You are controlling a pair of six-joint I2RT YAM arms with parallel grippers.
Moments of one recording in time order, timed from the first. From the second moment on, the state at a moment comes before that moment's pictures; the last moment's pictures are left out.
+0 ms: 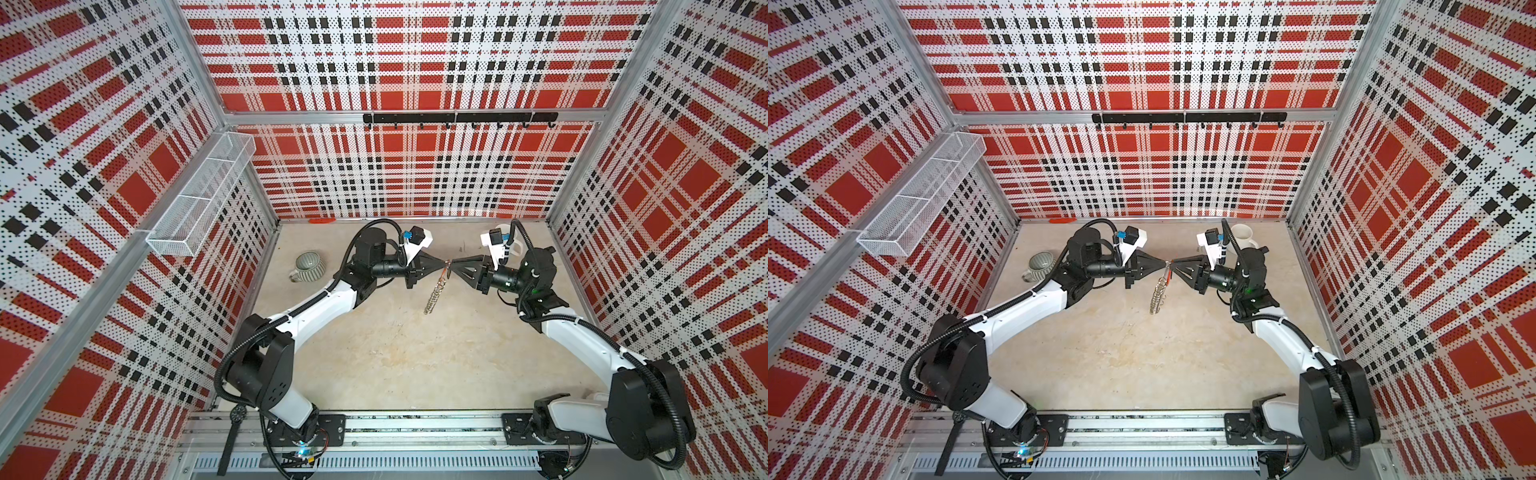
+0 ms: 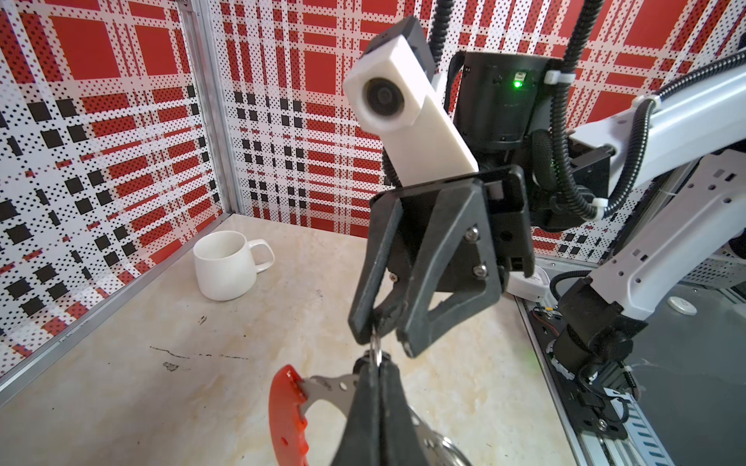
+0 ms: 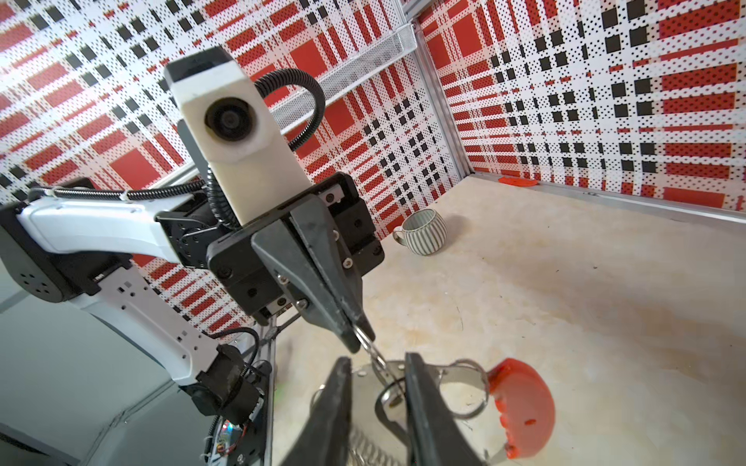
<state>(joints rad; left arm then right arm) -0.56 1.58 1.15 0.29 0.89 0.02 0.25 1.28 0.76 0.53 -0.97 0.46</state>
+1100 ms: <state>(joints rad) -0.65 1.61 0.89 1.18 0.74 -0.35 0.30 1.34 0.74 0.58 -1.02 0.69</state>
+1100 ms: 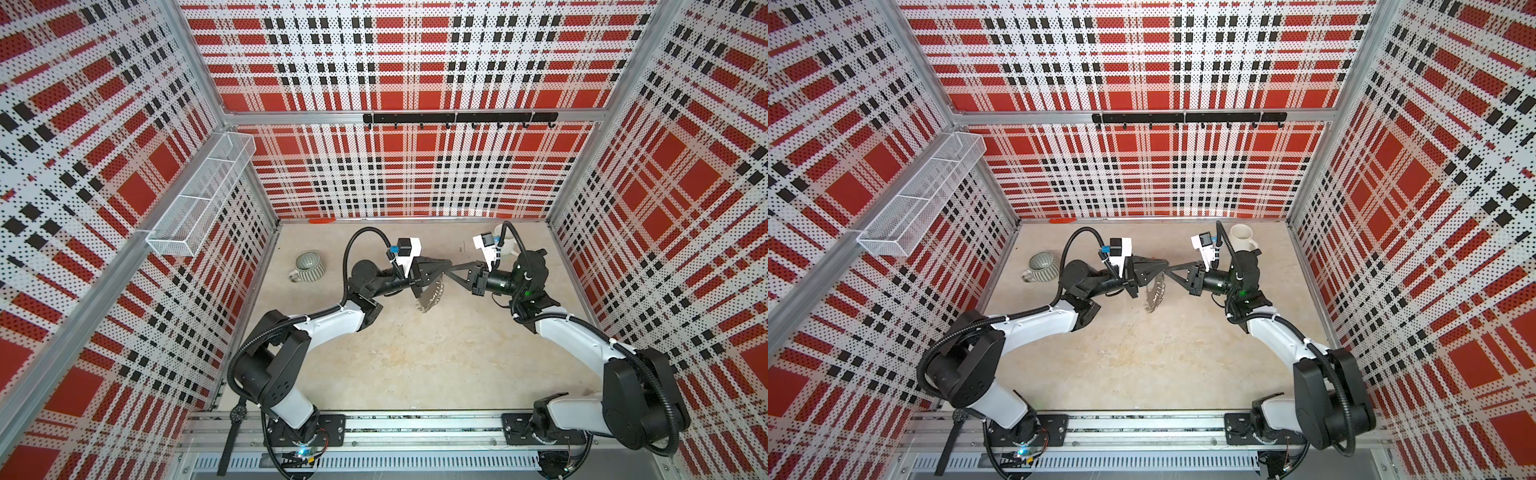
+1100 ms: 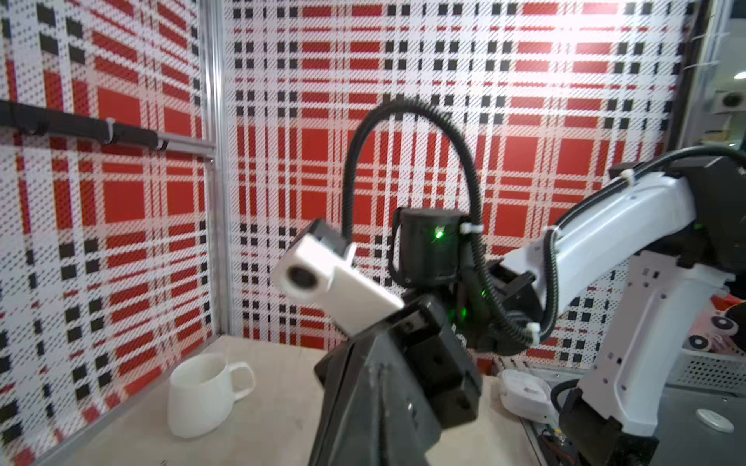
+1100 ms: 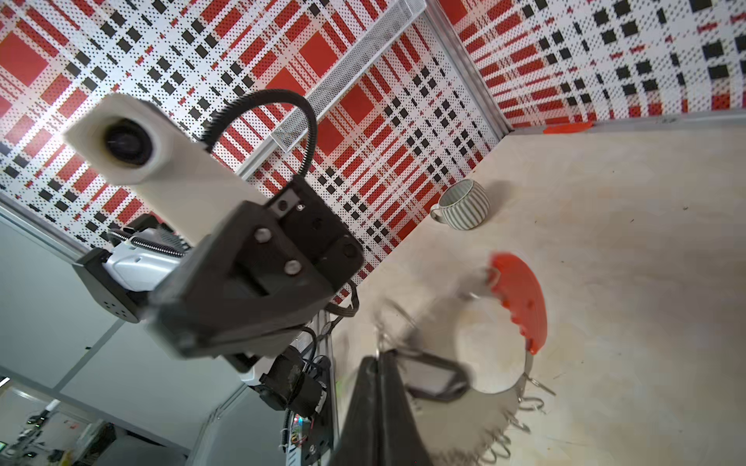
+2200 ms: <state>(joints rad) -0.65 1.51 0.79 0.61 0.56 -0.04 0.30 1.31 0.80 0.26 -0.87 0.46</state>
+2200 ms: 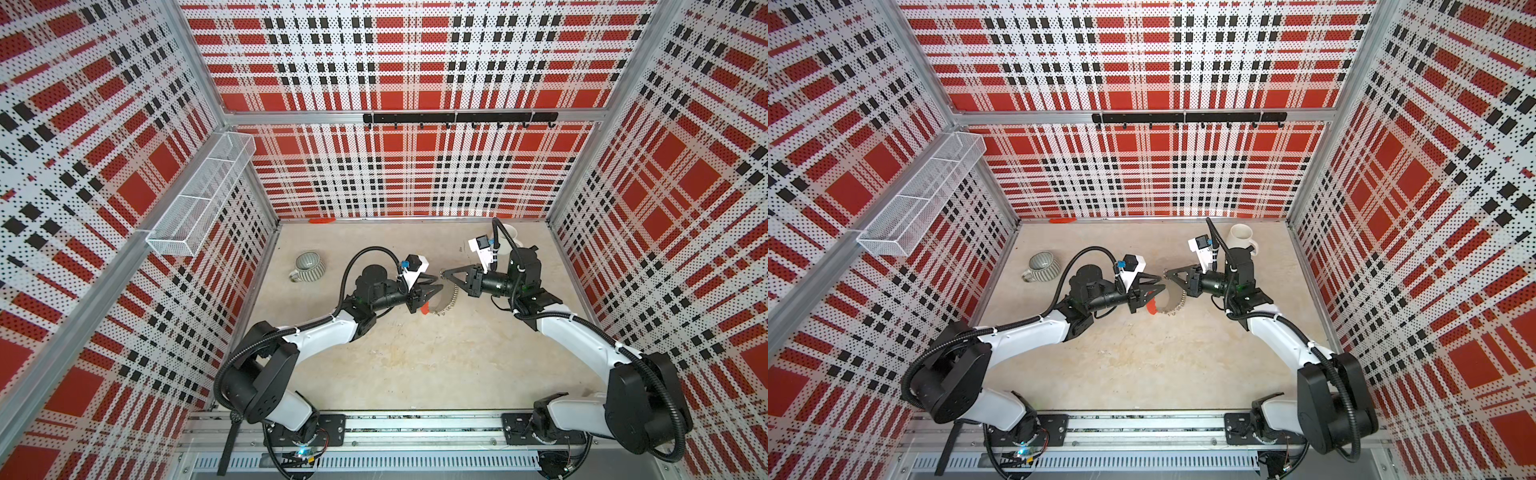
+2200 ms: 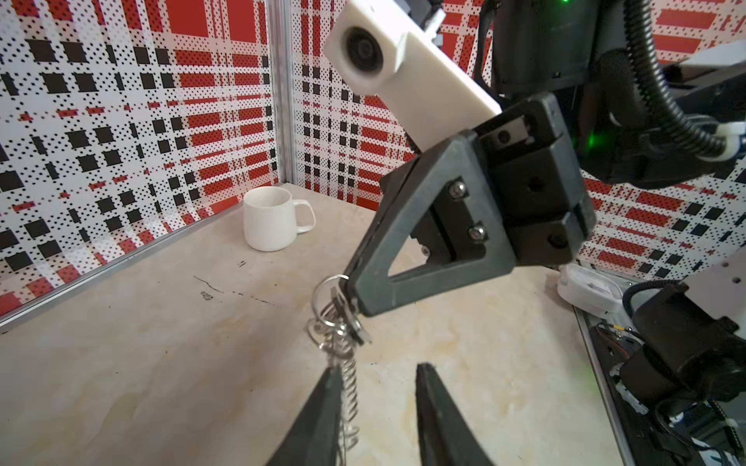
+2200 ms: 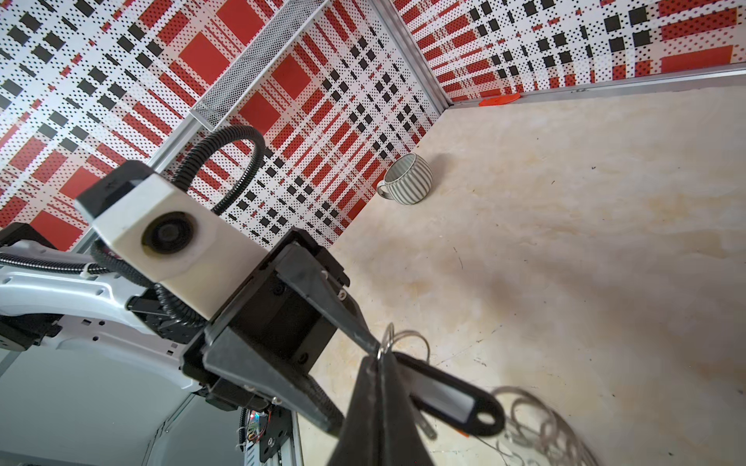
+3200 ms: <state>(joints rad) -0.68 1.50 0.94 0.42 0.44 0.10 0.31 1.25 0.80 0.21 -0.85 0.41</state>
